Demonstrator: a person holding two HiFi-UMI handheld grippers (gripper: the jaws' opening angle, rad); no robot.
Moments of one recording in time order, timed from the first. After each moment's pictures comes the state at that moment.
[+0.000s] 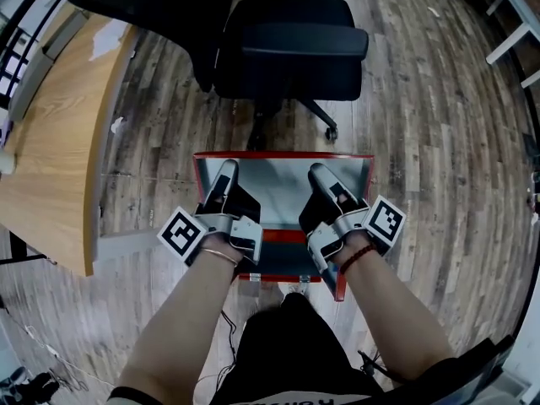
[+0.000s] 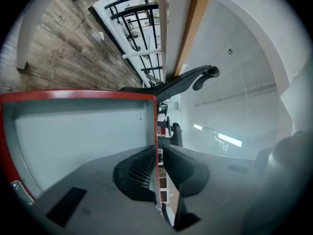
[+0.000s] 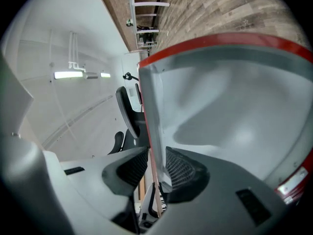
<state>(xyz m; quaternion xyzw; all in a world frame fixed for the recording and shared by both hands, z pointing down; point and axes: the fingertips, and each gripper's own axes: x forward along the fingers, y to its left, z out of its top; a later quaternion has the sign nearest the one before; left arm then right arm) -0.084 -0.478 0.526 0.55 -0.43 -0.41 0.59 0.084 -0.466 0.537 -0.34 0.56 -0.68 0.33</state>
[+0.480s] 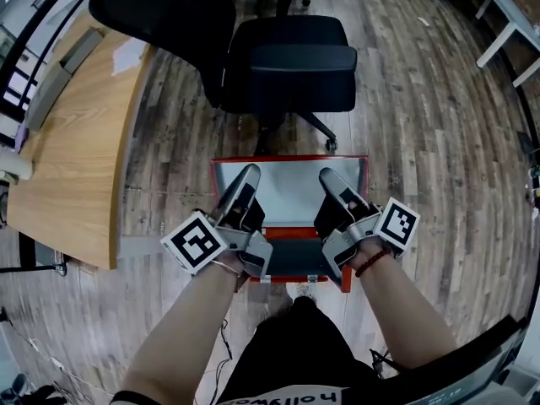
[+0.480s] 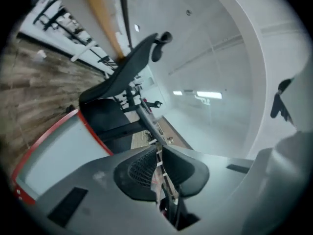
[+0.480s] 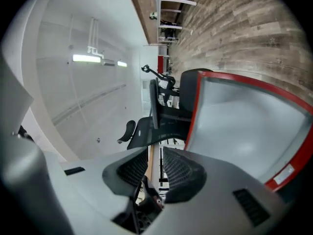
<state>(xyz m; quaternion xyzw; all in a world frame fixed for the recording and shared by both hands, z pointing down) -0.048 -0.446 0.429 0.74 -0.38 -0.25 0.50 0.087 -0.438 0.460 -0.33 0.65 -0.62 0.29</state>
